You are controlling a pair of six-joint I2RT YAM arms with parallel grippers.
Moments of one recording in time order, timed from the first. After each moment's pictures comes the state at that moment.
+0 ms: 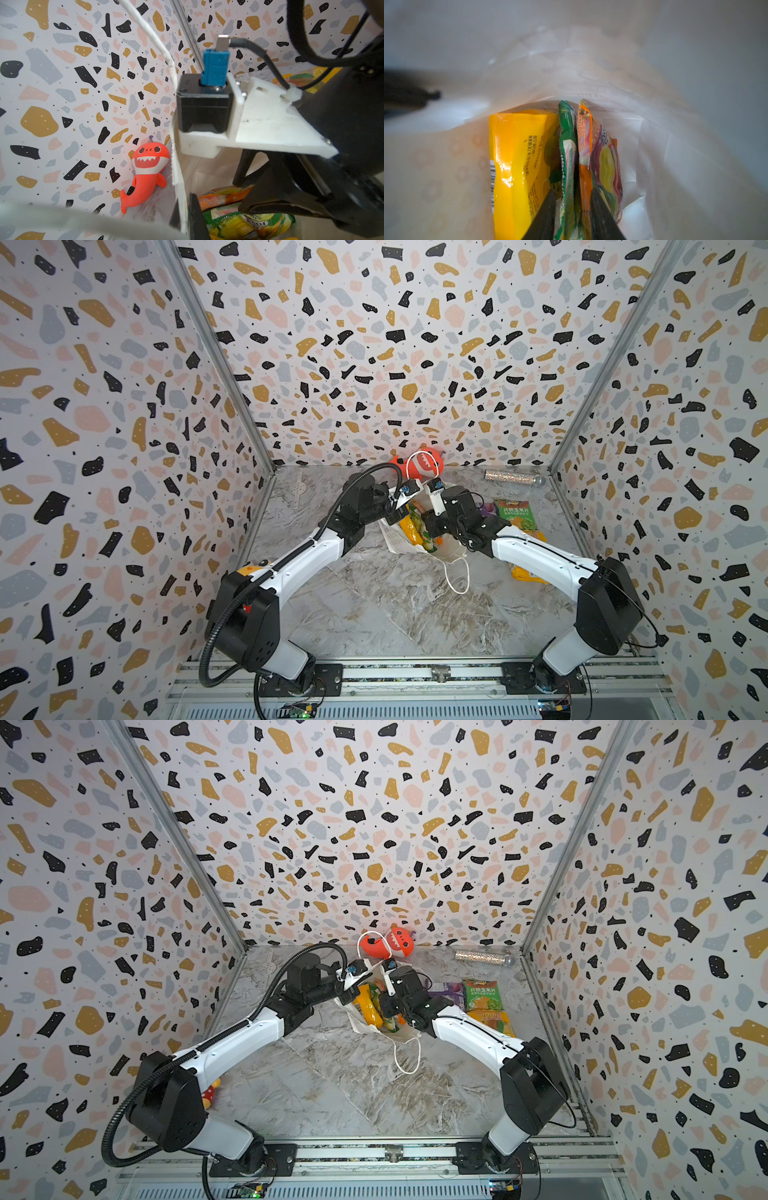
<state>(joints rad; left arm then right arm) -0.50 1.50 1.12 0.11 0.43 0.62 0.69 1.60 1.21 -0.22 0.05 0.18</state>
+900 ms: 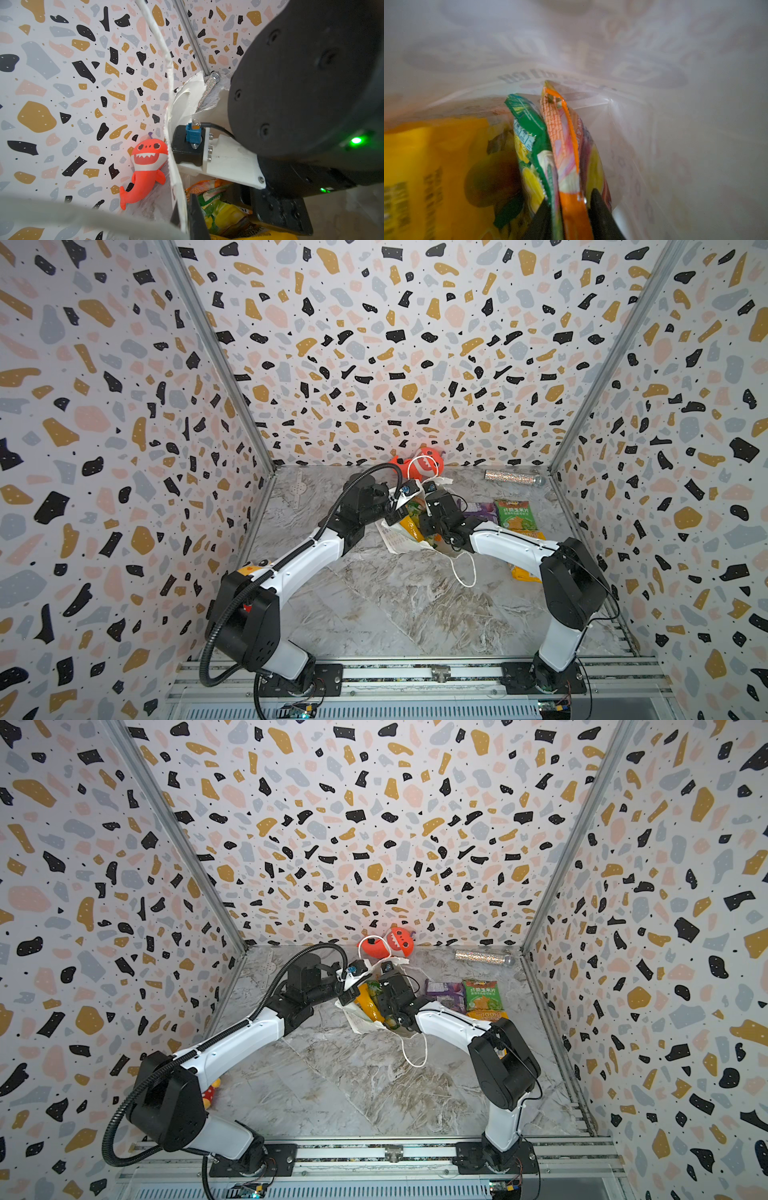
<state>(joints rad) -0.50 1.50 1.12 0.10 0.42 0.62 0.70 1.81 1.27 -0.16 0.26 0.23</state>
